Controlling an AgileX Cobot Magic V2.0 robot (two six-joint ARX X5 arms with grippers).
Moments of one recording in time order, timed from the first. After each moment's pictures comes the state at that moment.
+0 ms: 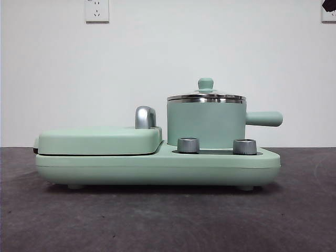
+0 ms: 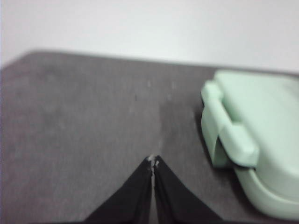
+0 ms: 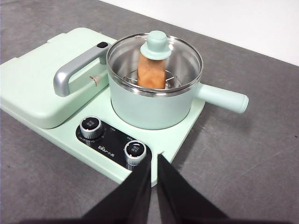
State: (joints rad) left arm 0.03 0.00 0.03 -0.12 0.04 -0.08; right arm 0.44 0.58 0.74 -0.56 -0.05 -0.06
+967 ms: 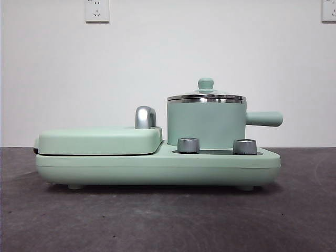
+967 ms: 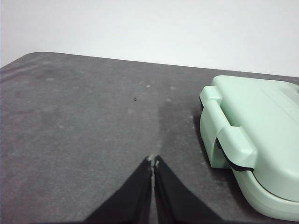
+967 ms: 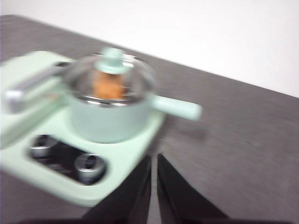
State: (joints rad) left arm 0.03 0.01 0.03 -0.12 0.04 -0.09; right arm 0.29 0.40 0.54 -0.39 -0.02 -0.09
